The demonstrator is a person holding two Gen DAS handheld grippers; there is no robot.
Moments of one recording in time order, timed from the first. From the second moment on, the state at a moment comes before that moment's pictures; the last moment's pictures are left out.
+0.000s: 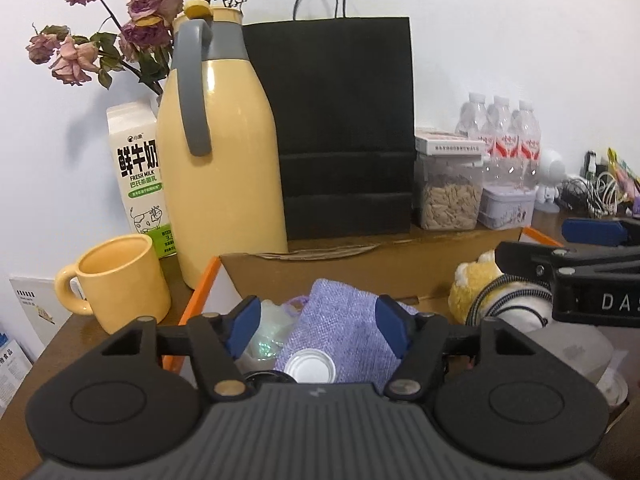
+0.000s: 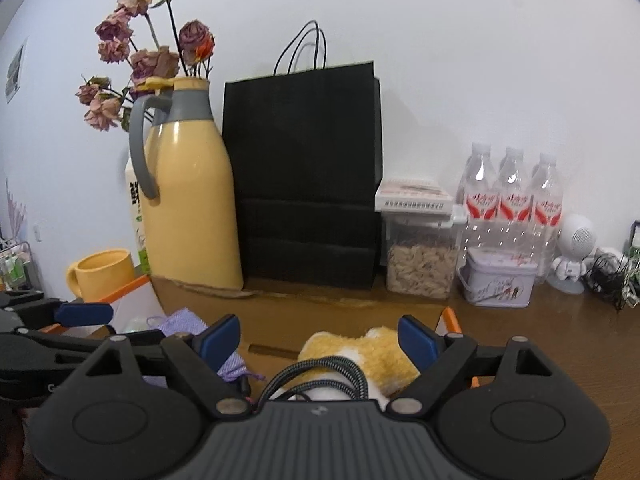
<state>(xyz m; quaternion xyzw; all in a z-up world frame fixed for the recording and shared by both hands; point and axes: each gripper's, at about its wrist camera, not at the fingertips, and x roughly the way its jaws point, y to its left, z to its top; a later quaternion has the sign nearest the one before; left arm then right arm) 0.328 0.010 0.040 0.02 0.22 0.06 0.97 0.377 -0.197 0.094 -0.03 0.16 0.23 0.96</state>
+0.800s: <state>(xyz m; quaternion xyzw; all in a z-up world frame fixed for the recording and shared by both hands) 0.277 0.022 0.060 -0.03 0.17 0.05 0.98 0.345 -0.209 0.116 -0.01 0.13 0.25 0.96</state>
